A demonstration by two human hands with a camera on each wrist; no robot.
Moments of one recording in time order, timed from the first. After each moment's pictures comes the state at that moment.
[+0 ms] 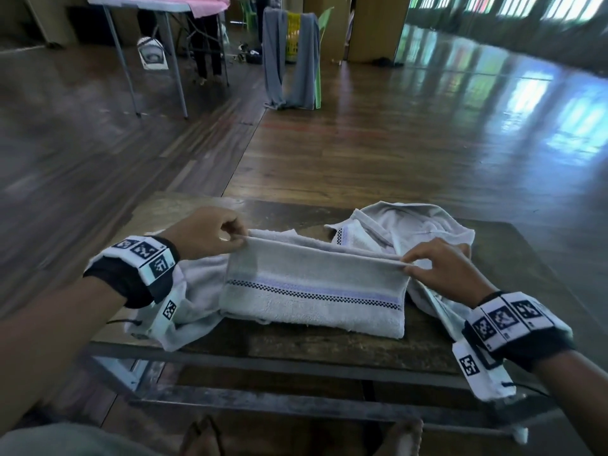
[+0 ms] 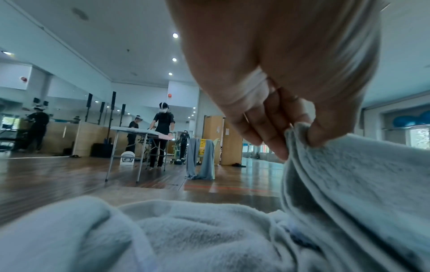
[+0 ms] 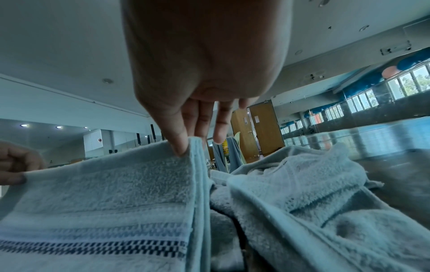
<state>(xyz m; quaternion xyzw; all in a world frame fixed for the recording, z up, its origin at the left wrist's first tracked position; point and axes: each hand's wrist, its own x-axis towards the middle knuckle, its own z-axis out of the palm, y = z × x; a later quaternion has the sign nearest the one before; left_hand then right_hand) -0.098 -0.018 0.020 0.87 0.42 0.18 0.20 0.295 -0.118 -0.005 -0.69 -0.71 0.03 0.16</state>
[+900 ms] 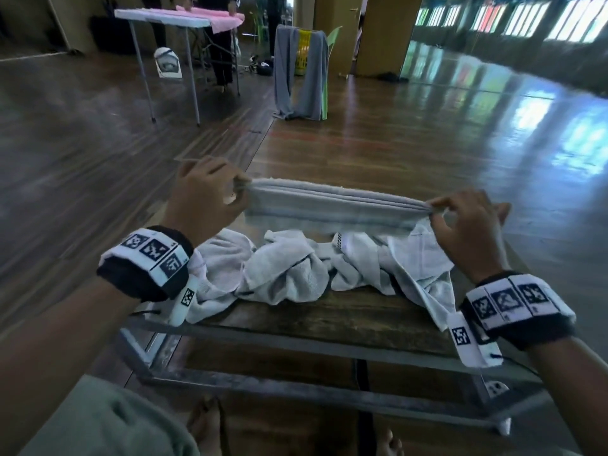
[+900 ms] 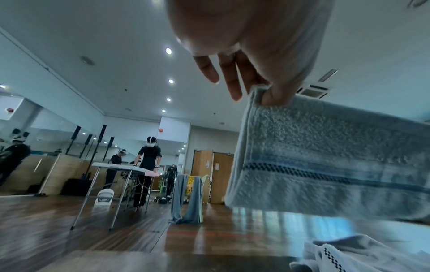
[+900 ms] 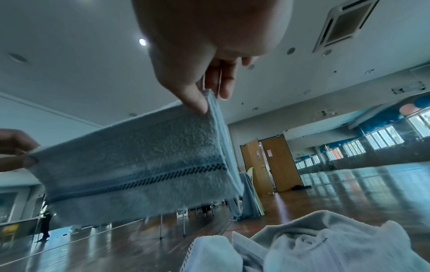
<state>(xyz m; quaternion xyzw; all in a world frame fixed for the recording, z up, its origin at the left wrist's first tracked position) -0.105 -0.074 0.072 0.80 0.42 0.39 -0.18 0.279 -0.154 0.068 -0.63 -0.65 -0.25 0.35</state>
